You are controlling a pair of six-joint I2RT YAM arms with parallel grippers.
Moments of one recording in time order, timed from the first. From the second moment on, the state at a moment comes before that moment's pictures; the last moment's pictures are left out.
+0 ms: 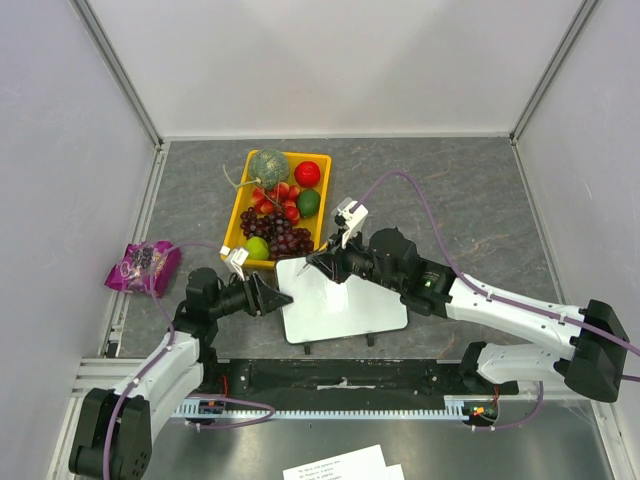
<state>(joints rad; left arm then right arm) -0.20 0.77 0.06 0.30 0.80 -0.60 1.03 1.19 0.87 0.12 0.02 0.29</state>
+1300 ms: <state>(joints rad) -0.20 0.65 0.06 0.31 0.80 -0.60 1.04 1.23 0.87 0.17 0.19 0.23</state>
